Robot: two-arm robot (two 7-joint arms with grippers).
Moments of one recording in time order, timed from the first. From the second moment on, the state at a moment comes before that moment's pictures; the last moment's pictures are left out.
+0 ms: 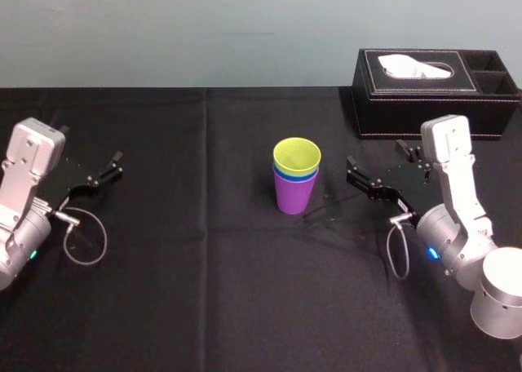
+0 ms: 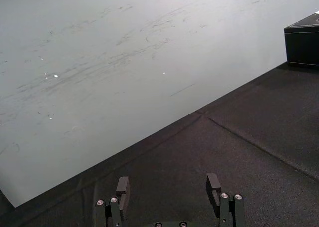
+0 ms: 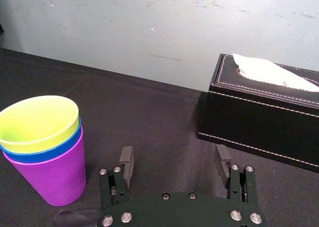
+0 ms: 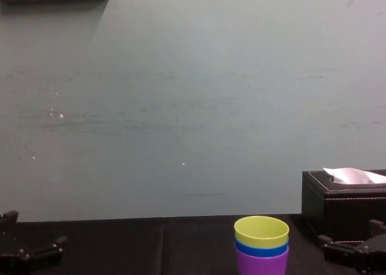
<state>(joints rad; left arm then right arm) -0.20 0.60 0.45 -1.41 -0.25 -0.12 0.03 0.14 0.34 -0.29 -1.46 0.21 0.04 0.07</state>
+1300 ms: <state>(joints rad) -0.20 0.60 0.45 -1.41 -0.25 -0.12 0.03 0.14 0.34 -0.29 -1.46 0.21 0.04 0.07</state>
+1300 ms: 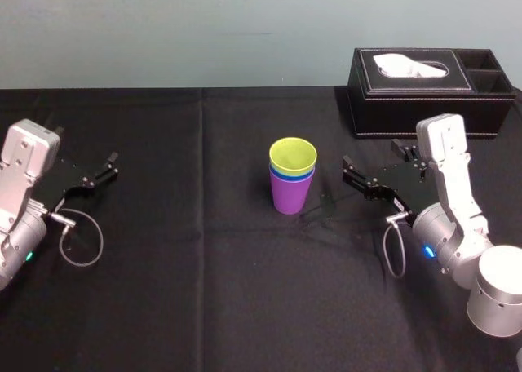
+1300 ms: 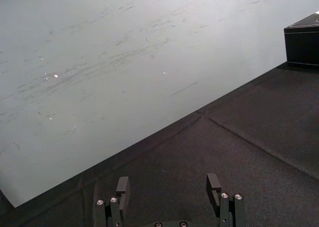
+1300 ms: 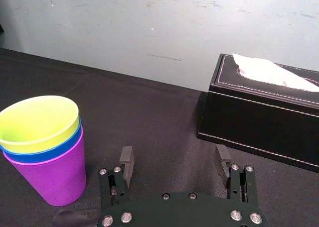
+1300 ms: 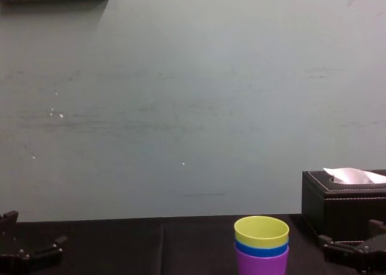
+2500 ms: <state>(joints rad) -0.20 0.60 0.45 -1.41 -0.25 -0.12 0.03 0.14 0.34 -0.29 -1.46 0.21 0.04 0.07</state>
